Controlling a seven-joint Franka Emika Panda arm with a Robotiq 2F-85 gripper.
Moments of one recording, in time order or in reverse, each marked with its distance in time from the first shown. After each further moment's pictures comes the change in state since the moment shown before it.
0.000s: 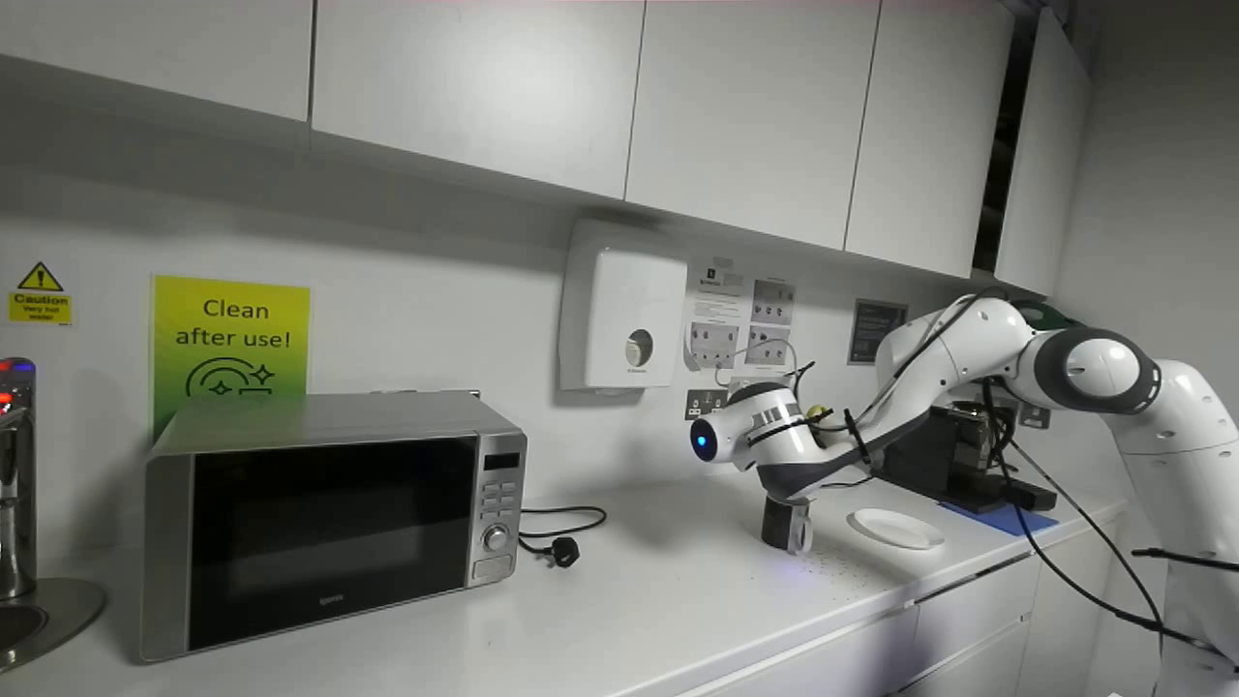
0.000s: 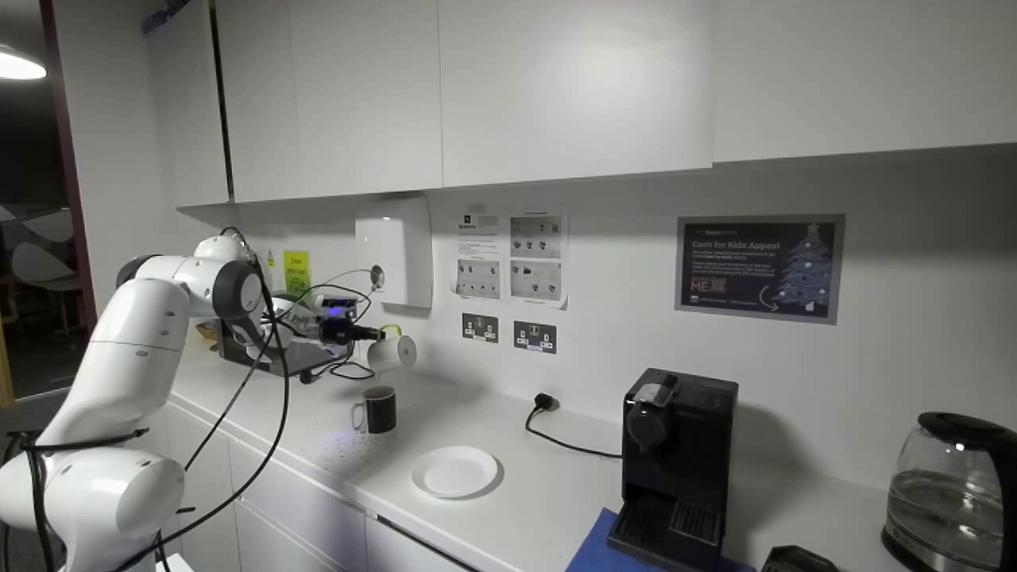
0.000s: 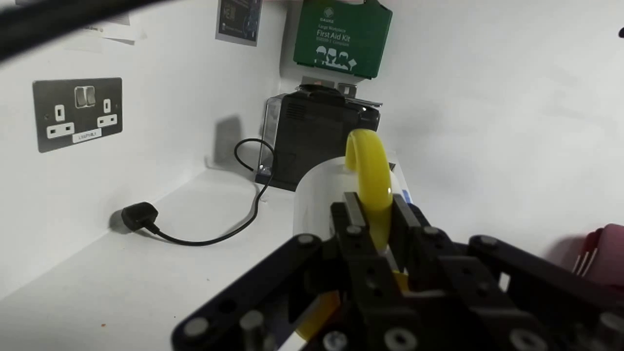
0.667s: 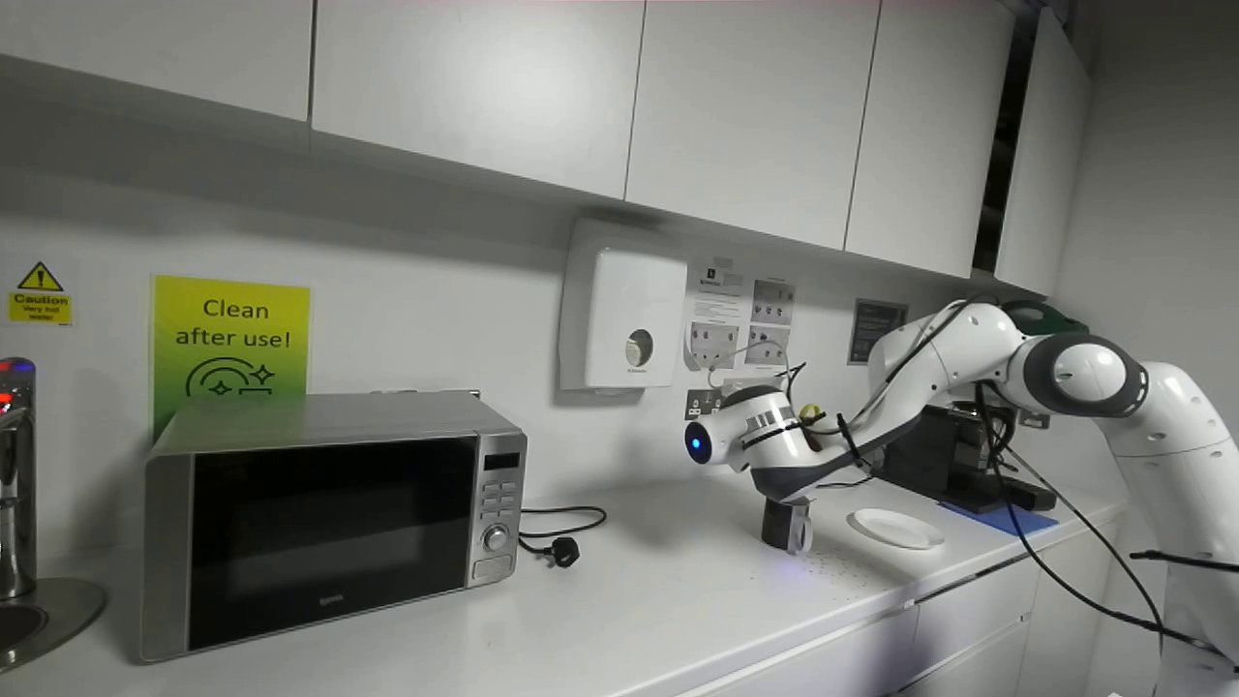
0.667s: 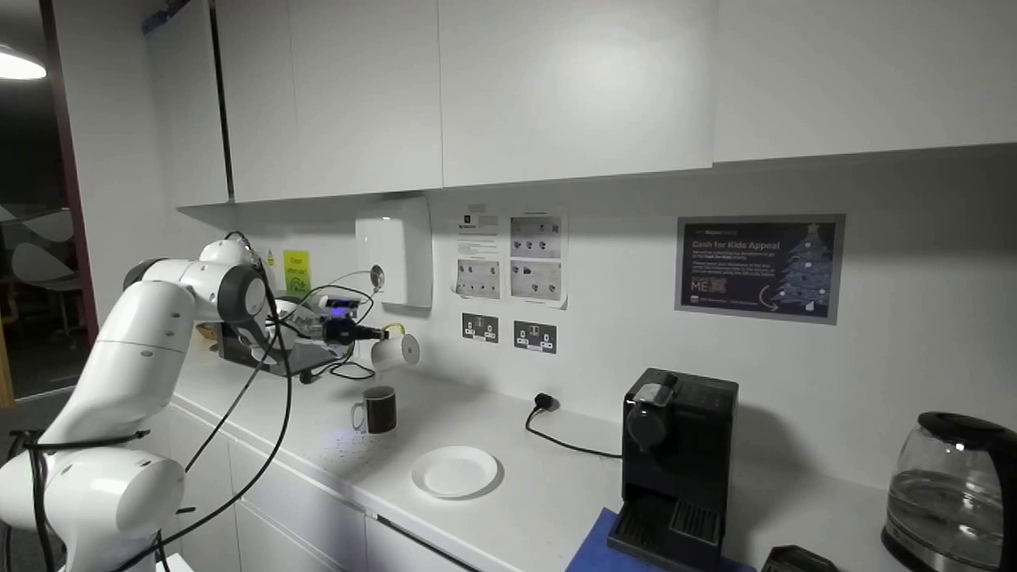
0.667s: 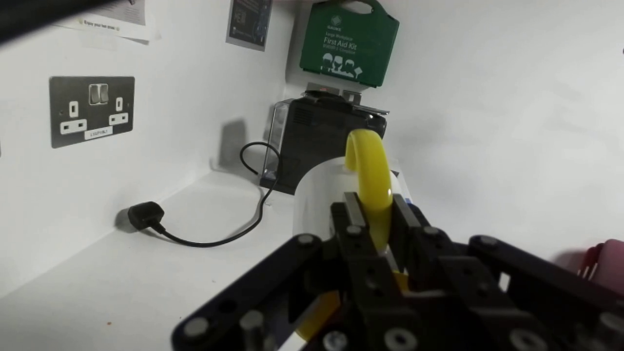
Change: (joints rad) arm 0.000 0.038 -0.003 0.039 -0.036 0.000 -0.045
